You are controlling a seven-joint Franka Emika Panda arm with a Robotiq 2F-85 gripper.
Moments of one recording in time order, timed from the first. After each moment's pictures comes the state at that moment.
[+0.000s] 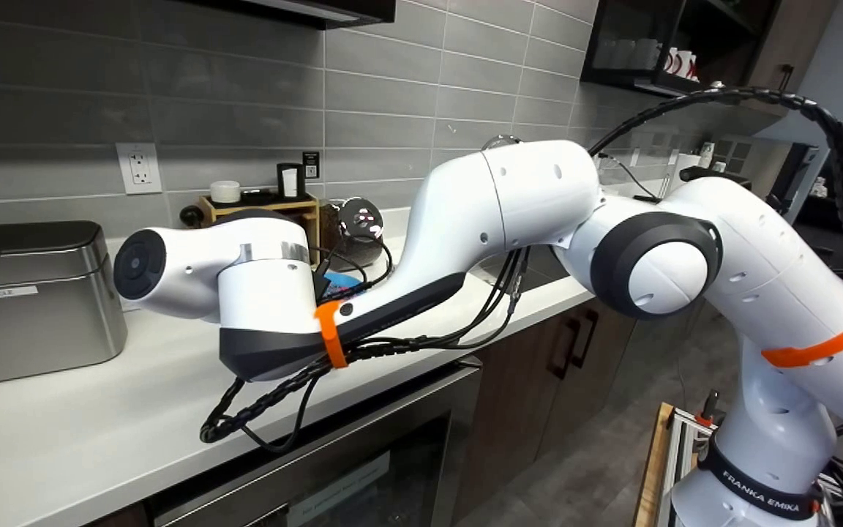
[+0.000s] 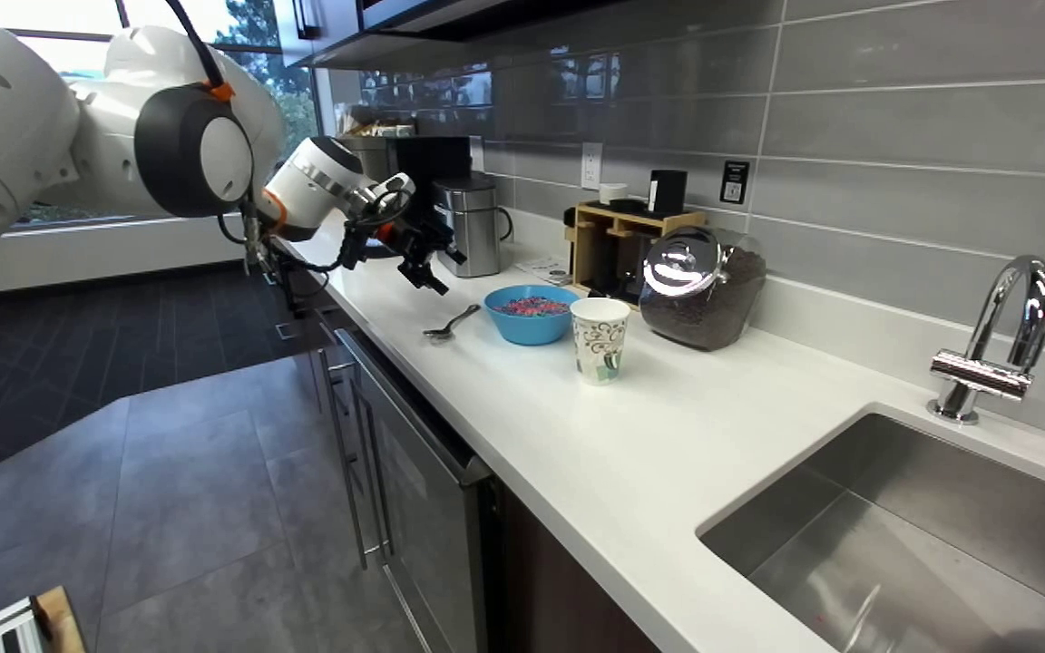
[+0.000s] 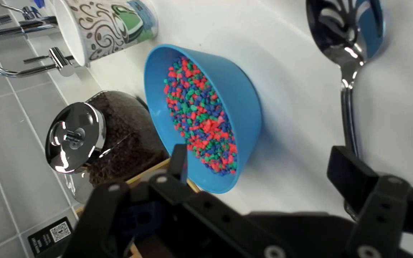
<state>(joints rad) 0.60 0.97 0.09 -0.94 -0.99 1.58 0.70</state>
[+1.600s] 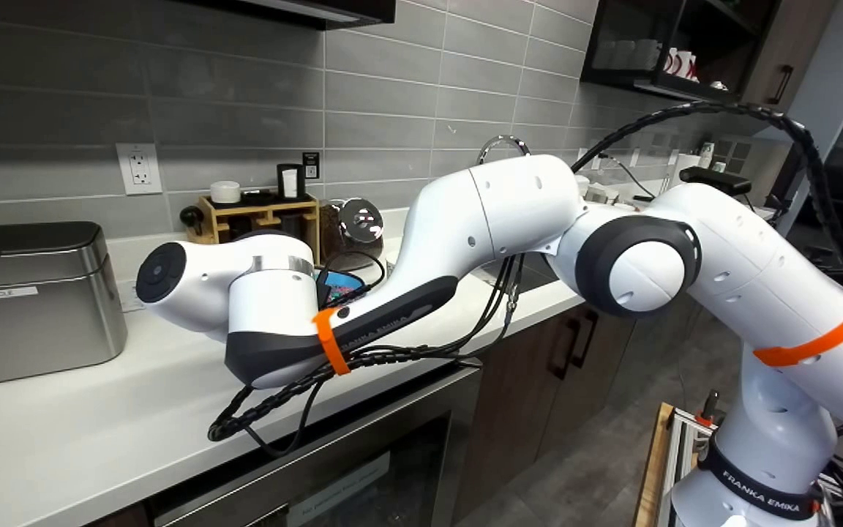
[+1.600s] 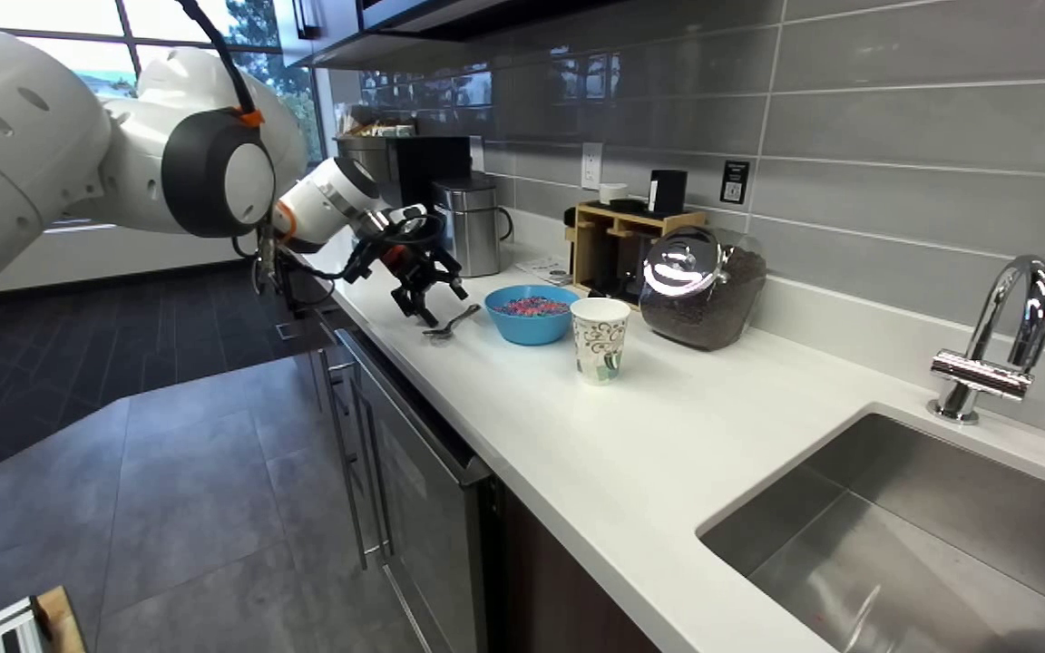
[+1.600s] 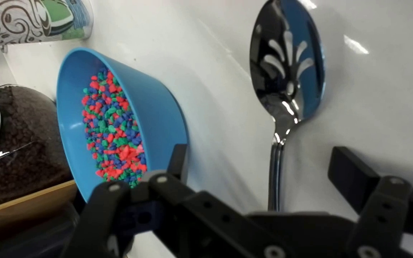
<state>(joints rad) 0.53 1.02 0.16 -0.94 -0.88 1.63 0.47</state>
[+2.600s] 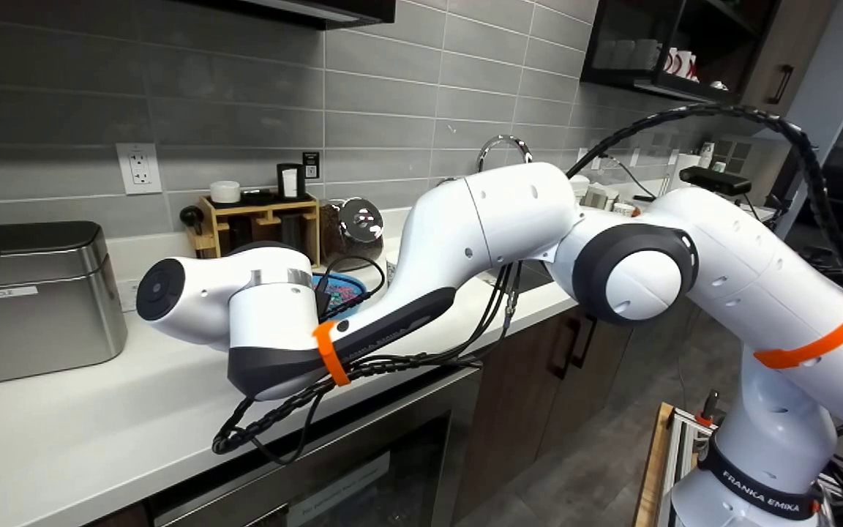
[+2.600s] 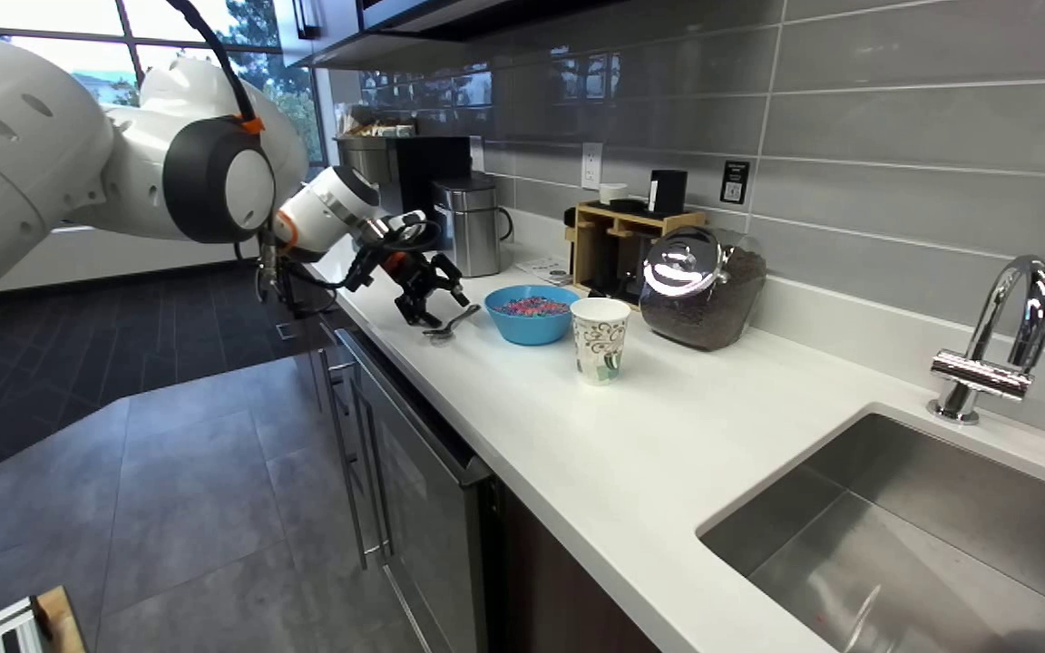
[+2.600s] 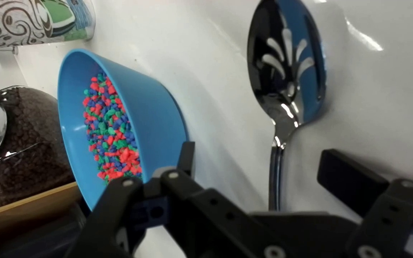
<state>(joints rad) 0.54 1.04 0.15 -0.94 -0.90 1.63 0.50</state>
